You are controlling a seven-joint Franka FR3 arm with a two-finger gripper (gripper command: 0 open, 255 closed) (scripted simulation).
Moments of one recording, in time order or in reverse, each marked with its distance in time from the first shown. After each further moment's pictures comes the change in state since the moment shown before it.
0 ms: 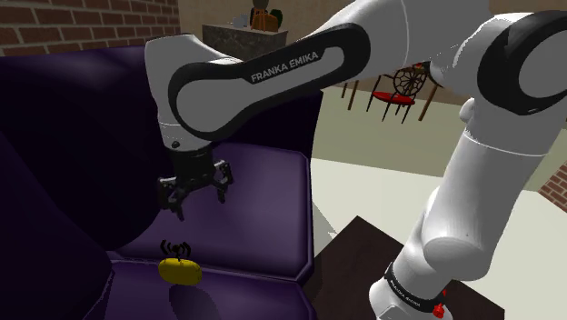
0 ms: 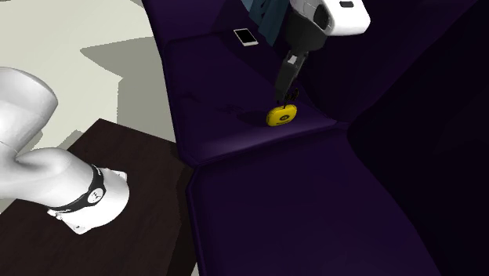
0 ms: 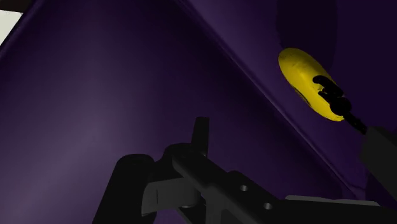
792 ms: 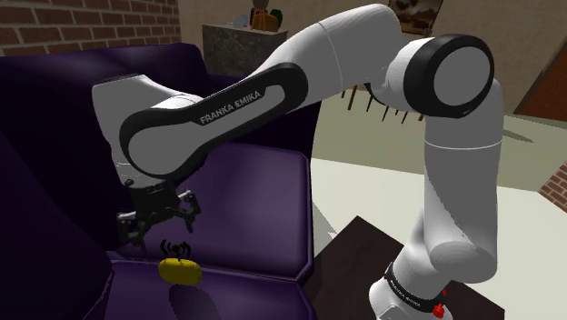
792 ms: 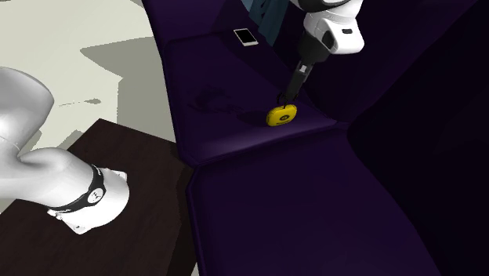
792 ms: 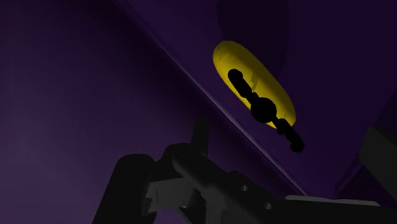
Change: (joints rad) arm 0.106 0.296 0.007 0.197 -0.121 0.040 0.153
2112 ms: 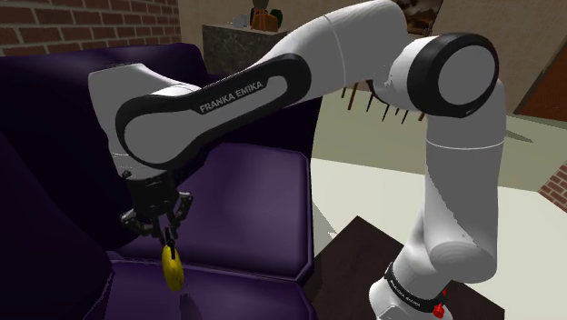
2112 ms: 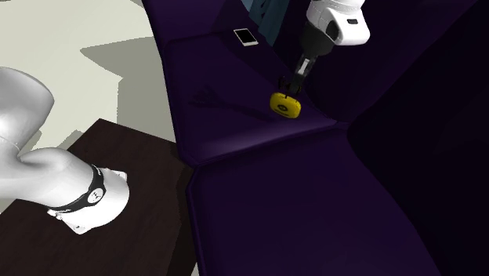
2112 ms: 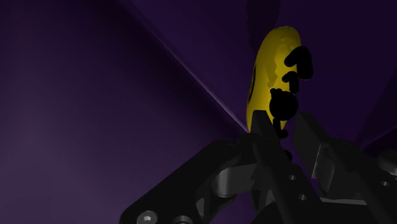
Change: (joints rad) arm -0.003 -0.014 0.004 0.026 0.008 -0.038 -0.005
